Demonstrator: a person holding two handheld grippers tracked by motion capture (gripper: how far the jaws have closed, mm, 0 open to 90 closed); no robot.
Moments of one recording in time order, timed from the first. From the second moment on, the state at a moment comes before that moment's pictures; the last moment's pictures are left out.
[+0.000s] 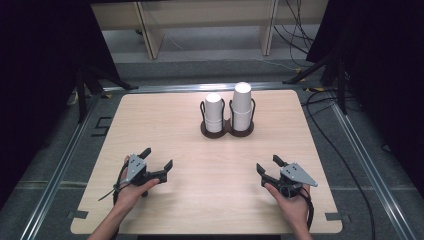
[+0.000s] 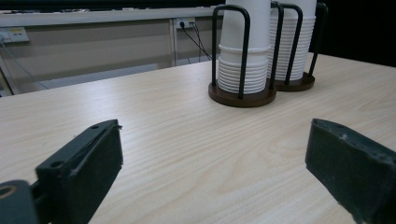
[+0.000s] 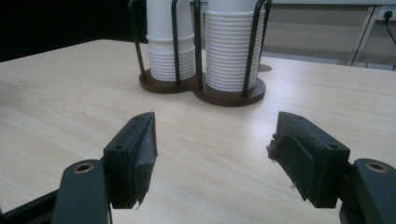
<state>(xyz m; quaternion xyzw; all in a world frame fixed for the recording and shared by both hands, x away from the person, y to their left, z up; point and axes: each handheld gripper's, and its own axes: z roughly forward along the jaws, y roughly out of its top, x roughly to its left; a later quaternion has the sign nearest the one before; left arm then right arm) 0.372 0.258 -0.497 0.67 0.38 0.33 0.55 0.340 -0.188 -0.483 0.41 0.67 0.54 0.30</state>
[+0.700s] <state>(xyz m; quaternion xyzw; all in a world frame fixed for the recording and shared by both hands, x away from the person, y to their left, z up) 0.490 0.164 -0.481 0.74 0.31 0.29 0.52 0.418 -0.107 -0.407 0.35 0.68 0.57 0.30</state>
